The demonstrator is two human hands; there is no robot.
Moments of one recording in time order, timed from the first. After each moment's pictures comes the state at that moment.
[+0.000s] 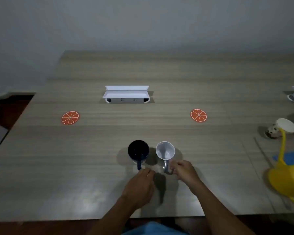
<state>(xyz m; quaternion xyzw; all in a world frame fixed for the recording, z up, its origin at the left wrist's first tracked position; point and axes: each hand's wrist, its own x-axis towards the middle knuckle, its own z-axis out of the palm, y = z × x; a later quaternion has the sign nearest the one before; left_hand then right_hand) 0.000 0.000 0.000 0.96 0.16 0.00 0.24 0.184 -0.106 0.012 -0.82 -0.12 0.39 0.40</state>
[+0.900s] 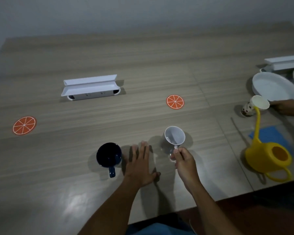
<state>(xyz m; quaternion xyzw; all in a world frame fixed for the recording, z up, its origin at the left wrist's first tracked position) 0.124 -0.004 -0.029 0.93 0.25 -0.17 0.20 0.228 -0.146 0.002 -0.81 -0.04 0.25 0.53</state>
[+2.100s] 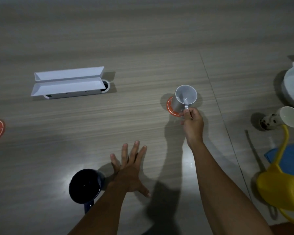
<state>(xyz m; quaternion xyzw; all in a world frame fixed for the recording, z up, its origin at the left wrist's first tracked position) 0.196 0.049 -0.041 0.88 0.24 -0.33 0.27 0.442 -0.039 -0.035 -0.81 -0.02 0.15 0.56</state>
